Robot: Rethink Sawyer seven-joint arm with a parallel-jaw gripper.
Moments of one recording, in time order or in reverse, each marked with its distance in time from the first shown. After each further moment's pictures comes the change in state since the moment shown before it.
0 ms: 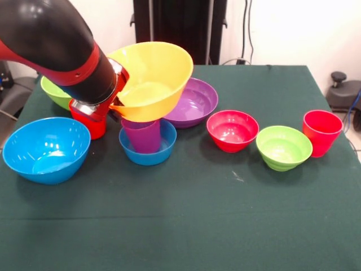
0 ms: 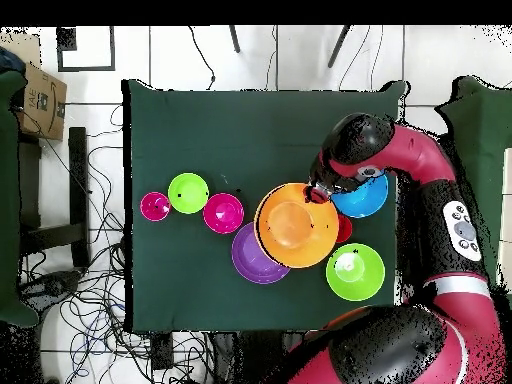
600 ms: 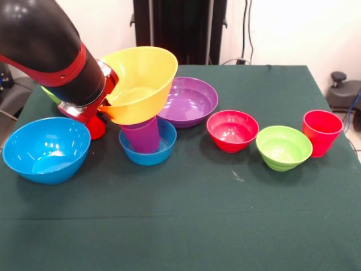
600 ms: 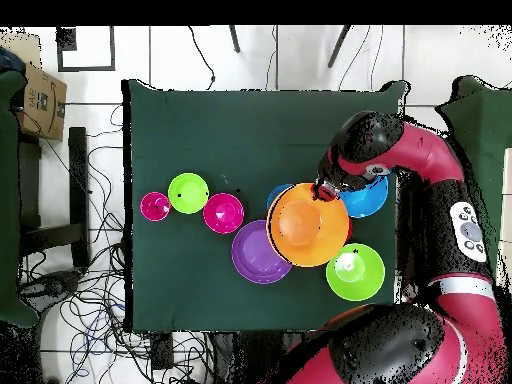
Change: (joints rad) arm 0.000 0.010 -0.021 -0.040 -0.001 0.004 0.000
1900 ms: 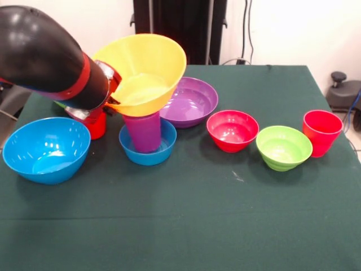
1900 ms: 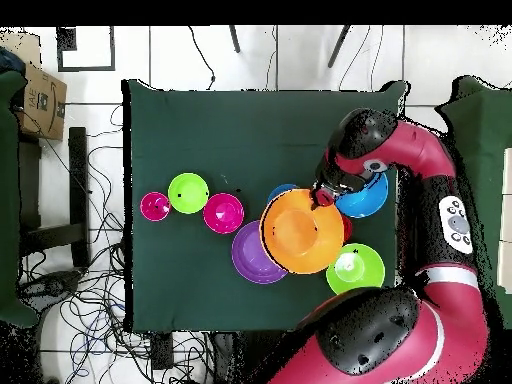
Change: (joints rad) arm 0.038 0.078 -0.037 -0.091 -0.001 0.182 0.000
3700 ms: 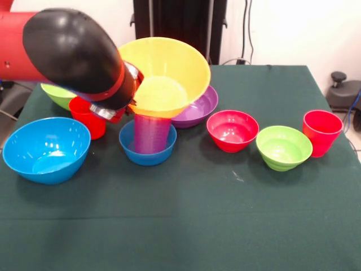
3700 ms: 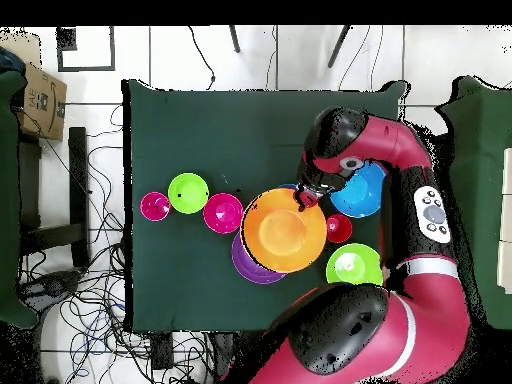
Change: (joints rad) arm 0.076 -0.032 -0.020 0.022 -0.023 -0.019 0.000
